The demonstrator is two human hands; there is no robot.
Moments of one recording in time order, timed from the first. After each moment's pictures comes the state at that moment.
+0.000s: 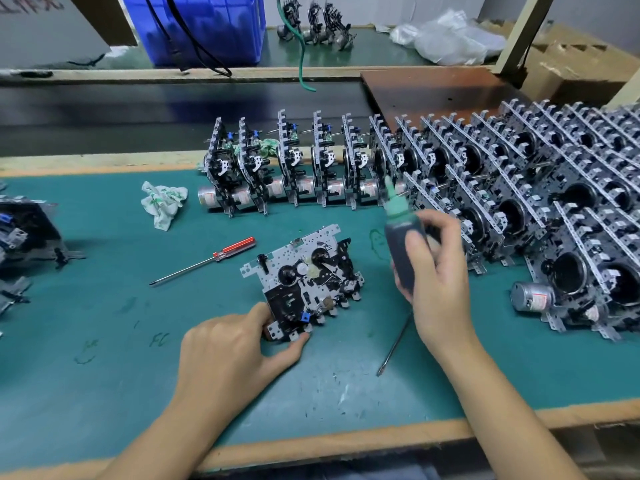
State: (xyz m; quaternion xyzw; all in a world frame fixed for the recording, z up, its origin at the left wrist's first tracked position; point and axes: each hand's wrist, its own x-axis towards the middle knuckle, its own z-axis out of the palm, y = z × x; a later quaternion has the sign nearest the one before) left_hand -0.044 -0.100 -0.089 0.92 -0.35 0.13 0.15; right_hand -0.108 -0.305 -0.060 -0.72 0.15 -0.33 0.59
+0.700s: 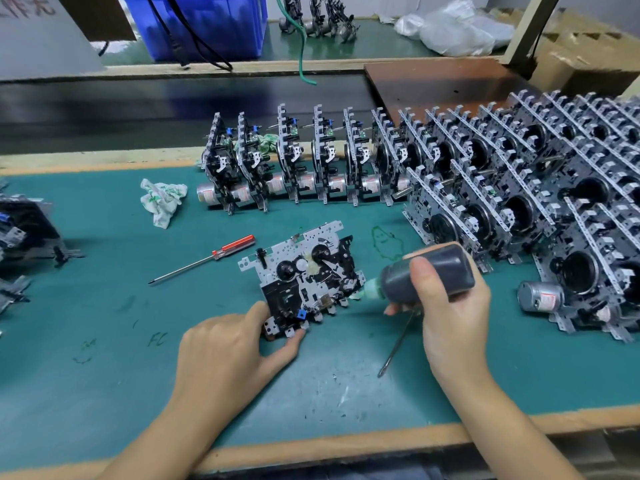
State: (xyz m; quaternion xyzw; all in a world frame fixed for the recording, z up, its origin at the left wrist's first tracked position) left_hand -0.045 -0.100 -0.088 0.91 -0.36 0.14 0.15; right_hand -0.128 -0.290 -0.063 -0.61 0.17 -0.36 0.69
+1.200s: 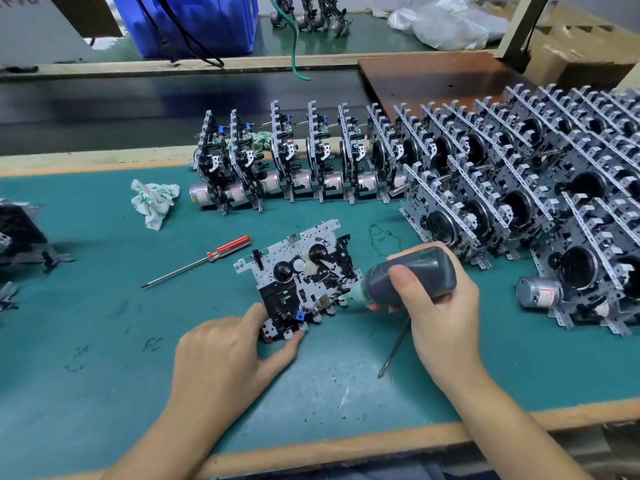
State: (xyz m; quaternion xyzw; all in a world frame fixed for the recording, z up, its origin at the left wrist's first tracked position) left_hand -0.043 -0.100 -0.090 0.91 -0.36 0.14 0.15; right_hand -0.126 -0.291 -0.067 -0.69 0.14 -0.36 0.61
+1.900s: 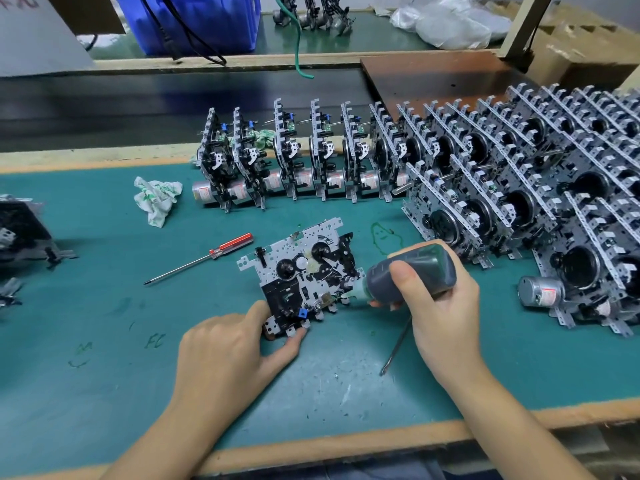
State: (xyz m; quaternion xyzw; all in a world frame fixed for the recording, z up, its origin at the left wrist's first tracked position) left_hand -0.044 -0.100 -0.090 0.91 -0.36 0.14 0.15; right_hand -0.125 -0.291 -0.067 -0.69 0.14 -0.36 0.61
